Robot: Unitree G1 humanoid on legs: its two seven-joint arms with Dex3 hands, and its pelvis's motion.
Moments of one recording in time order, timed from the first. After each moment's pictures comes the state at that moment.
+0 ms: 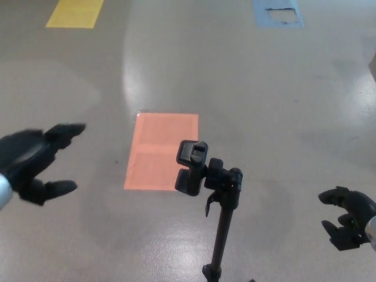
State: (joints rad) left_arm -0.58 0.67 -0.20 0.98 0.72 -0.52 0.04; right_arm -0.66 -0.38 0.20 1.24 -0.31 -0.06 0.10
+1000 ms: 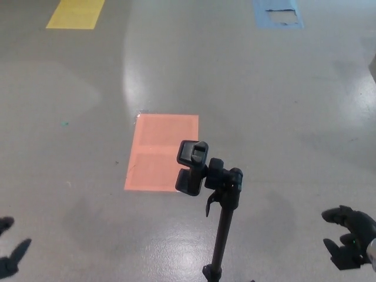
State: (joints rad) left_arm -0.45 0.54 0.07 1.33 0.43 -0.25 -0.10; right_arm -0.54 -0.37 0.15 1.21 -0.30 -0.07 0.08
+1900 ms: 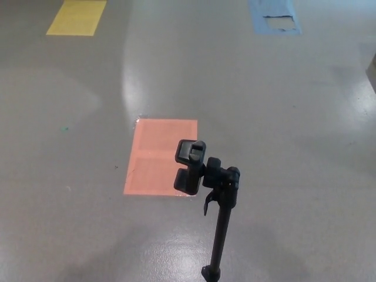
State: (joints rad) left_arm -0.15 0.52 0.02 1.33 0.34 -0.23 -0.14; right_arm -0.23 -0.36 0.21 1.17 -0.31 -0.11 0.06
